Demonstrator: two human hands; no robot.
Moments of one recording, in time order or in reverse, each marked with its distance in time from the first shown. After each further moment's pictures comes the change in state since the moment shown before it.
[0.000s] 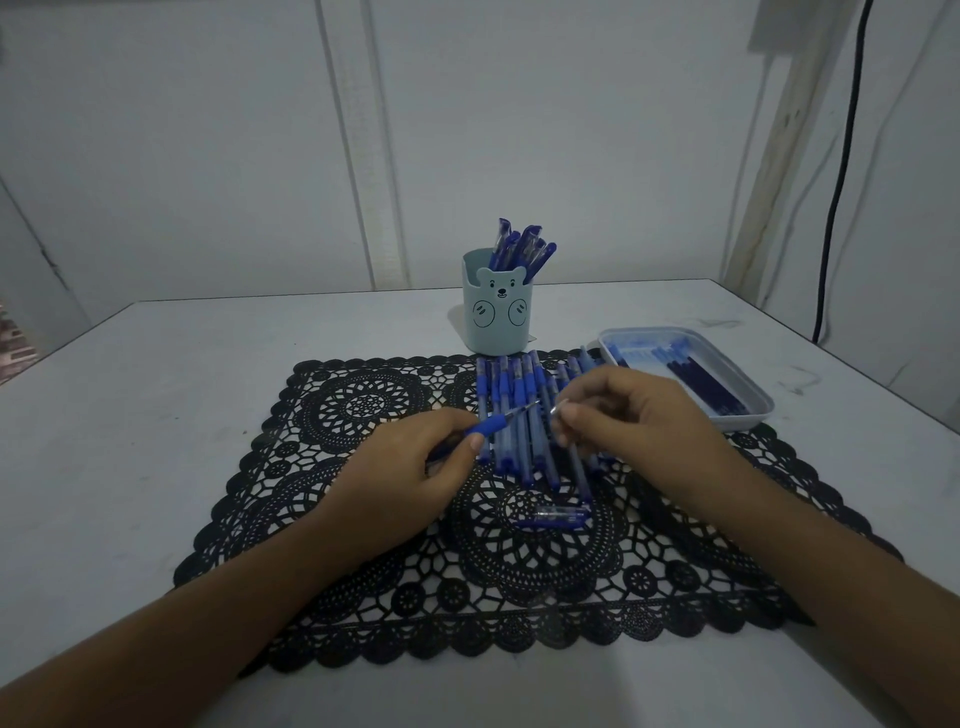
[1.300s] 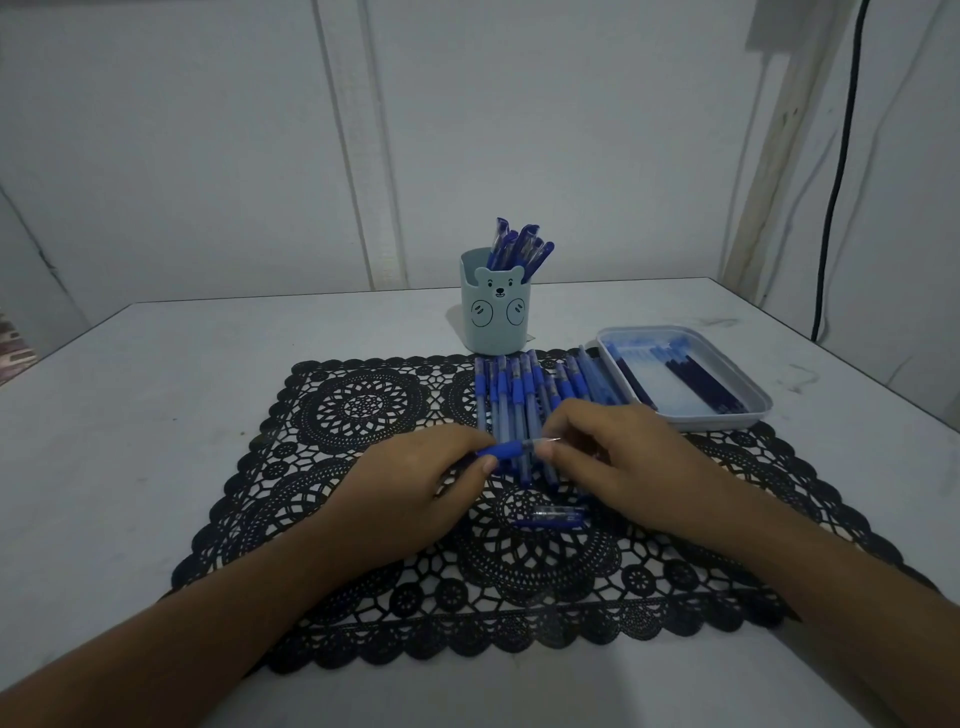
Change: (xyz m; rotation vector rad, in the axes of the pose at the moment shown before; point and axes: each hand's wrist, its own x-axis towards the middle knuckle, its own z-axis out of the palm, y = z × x) left_hand -0.003 0.000 0.002 0.152 -0.054 0.210; right_hand -0.005 0.002 0.006 -0.550 -0.182 -0.215
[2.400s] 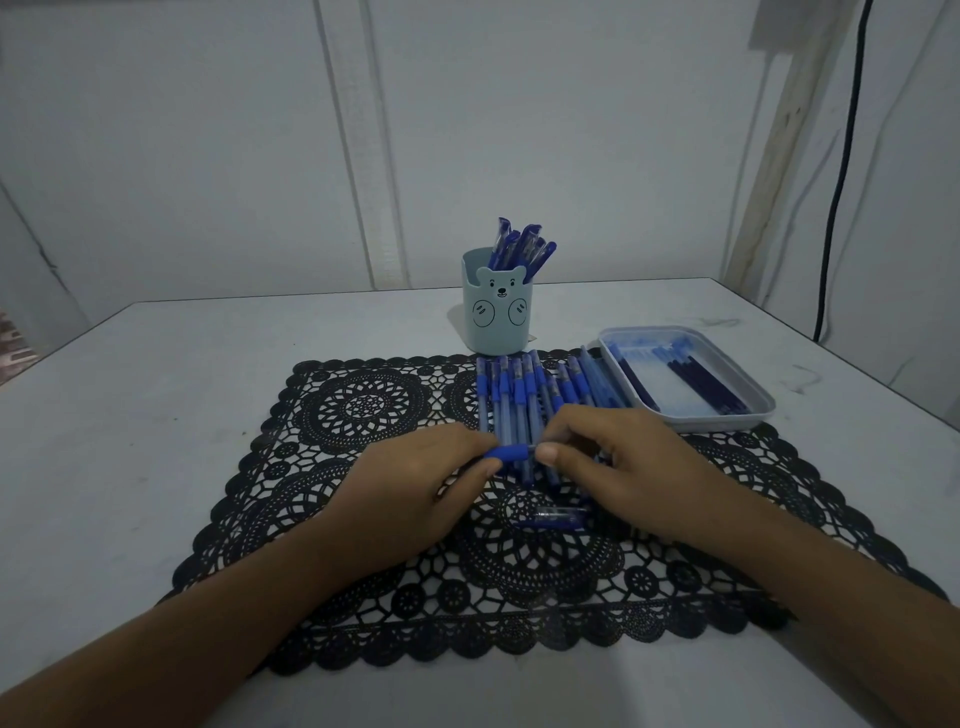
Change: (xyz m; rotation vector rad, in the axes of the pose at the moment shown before) left_hand -0.001 0.000 0.000 0.074 0.054 0.085; right_hand -0.001 0.001 0.002 0.044 0.034 -0.004
